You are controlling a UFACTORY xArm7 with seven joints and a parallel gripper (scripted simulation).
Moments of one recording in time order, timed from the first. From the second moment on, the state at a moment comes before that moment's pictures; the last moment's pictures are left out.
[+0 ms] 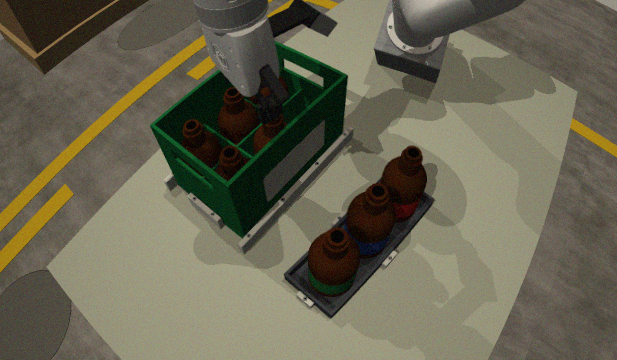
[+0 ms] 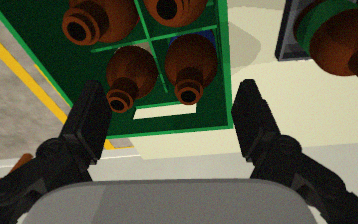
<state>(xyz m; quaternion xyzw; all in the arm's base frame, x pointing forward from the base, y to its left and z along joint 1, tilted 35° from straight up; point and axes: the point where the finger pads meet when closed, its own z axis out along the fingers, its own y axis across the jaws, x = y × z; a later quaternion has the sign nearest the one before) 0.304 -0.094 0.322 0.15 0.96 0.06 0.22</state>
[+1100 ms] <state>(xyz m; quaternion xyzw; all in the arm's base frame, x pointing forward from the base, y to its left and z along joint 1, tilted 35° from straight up) 0.272 -0.184 0.289 0.39 0.87 0.18 0.24</state>
